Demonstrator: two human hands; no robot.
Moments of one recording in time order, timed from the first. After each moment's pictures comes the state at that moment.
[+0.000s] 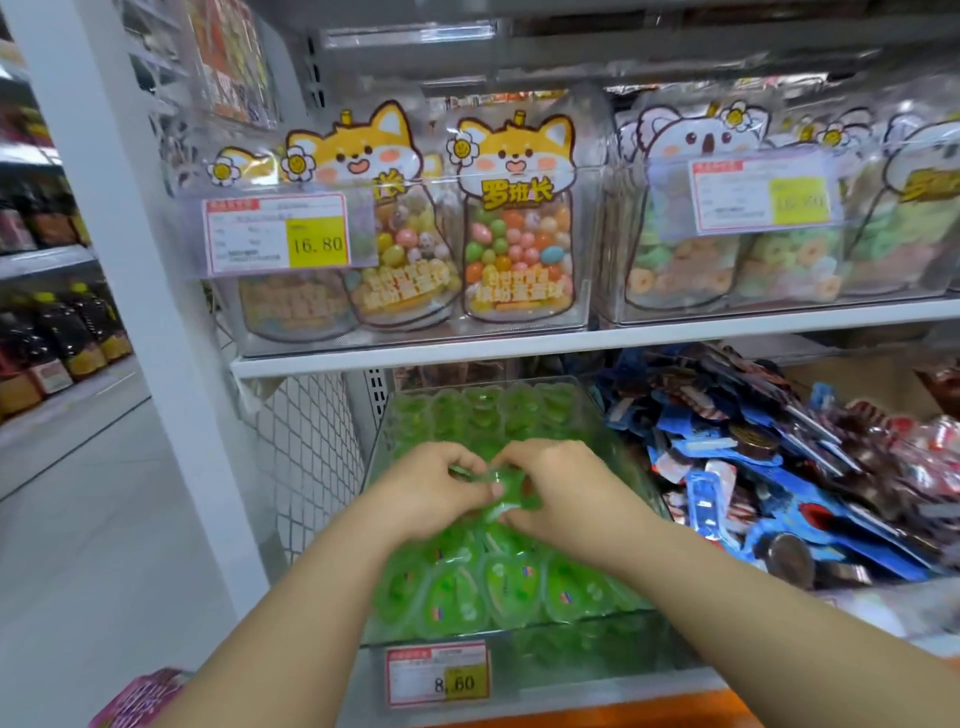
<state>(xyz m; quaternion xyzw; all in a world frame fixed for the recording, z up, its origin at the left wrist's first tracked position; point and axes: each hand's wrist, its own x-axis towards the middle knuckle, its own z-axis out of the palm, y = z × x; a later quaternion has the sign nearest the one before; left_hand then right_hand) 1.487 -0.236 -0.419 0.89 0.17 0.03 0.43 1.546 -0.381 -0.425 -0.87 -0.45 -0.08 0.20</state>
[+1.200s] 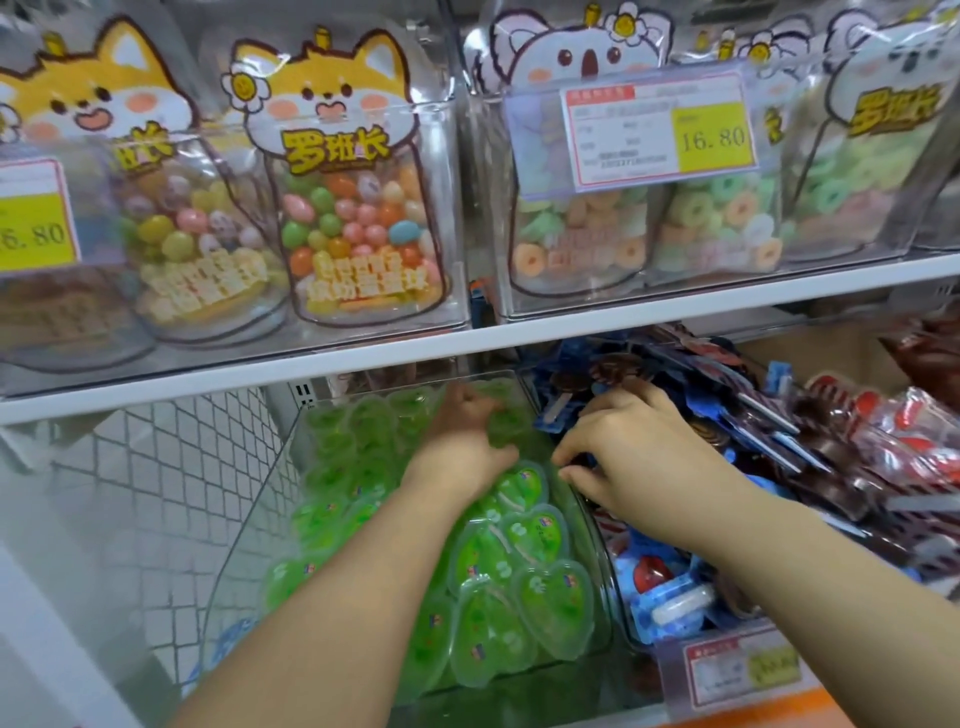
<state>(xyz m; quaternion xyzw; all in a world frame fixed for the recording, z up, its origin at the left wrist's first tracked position) 1.610 -0.290 -0.446 0.95 0.09 0.17 0.23 1.608 -0.469 -0.412 -0.91 -0.39 -0.14 0.06</state>
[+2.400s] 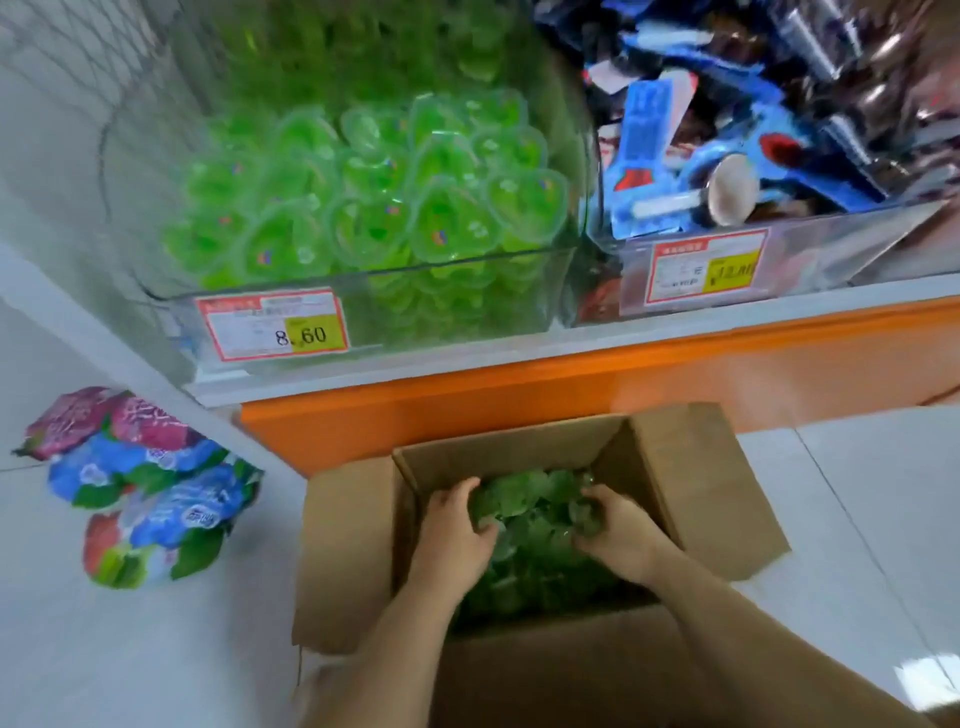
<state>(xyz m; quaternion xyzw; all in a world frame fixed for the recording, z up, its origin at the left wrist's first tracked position) 1.384 -0.379 -0.713 0.84 0.26 -0.19 0.43 1.456 -0.566 -0.704 -0.89 -0.05 0.37 0.27</state>
